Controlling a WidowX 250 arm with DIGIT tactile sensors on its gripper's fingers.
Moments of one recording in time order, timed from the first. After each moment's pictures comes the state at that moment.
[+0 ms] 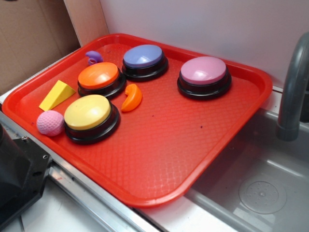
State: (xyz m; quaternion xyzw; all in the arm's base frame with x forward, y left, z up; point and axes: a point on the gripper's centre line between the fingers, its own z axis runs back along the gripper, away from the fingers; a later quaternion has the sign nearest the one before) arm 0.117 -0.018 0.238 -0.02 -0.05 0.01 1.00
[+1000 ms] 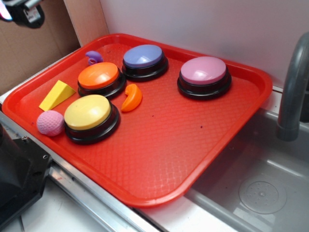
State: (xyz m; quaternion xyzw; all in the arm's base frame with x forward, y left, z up) arm 0.145 0.037 0.181 -0.04 -0.08 0.04 1.00
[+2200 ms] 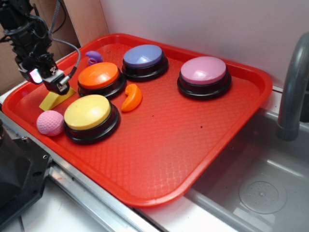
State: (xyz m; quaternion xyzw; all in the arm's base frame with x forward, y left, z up) arm 0.167 0.116 0.040 0.00 -0.05 0.07 1.00
